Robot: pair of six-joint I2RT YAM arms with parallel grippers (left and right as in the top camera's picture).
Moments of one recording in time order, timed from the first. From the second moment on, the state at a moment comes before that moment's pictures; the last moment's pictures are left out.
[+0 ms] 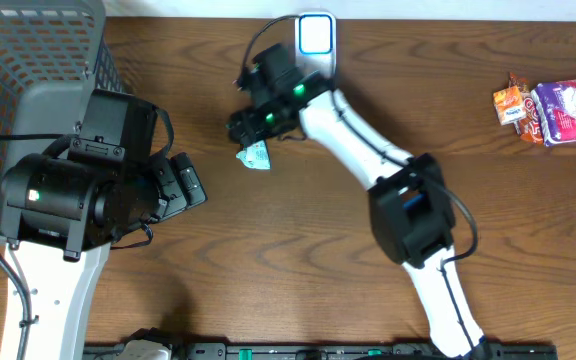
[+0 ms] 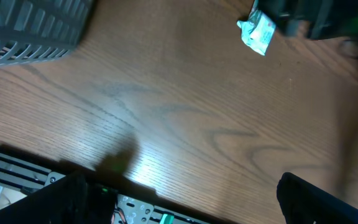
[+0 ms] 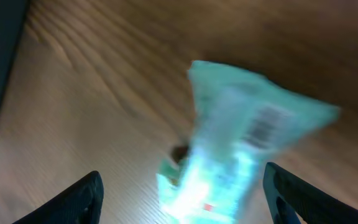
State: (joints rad) left arm -0.23 1.28 1.70 -1.67 -0.05 -0.65; right arm 0.63 2.38 2.05 -0.74 -0.34 0.23
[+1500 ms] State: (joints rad) left arm -0.23 1.28 1.70 -1.67 -0.05 -0.65; right arm 0.68 2.27 1.86 -0.91 0.20 0.44
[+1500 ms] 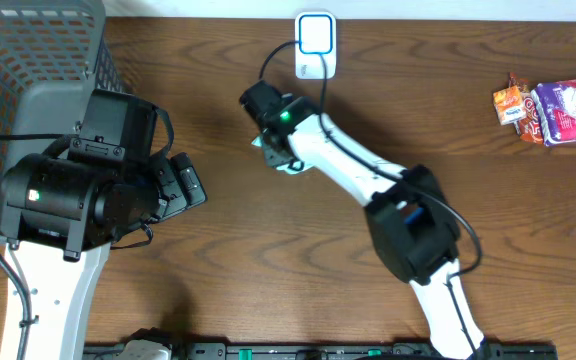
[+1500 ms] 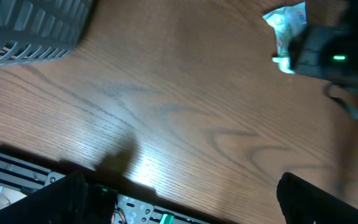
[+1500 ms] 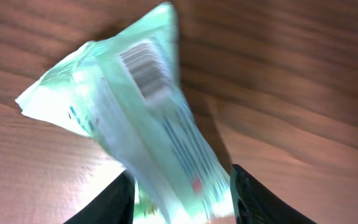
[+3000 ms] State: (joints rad) left arm -0.23 1.28 1.70 -1.67 -0.05 -0.65; right arm 0.73 2.33 1.86 -0.82 0.37 0.25
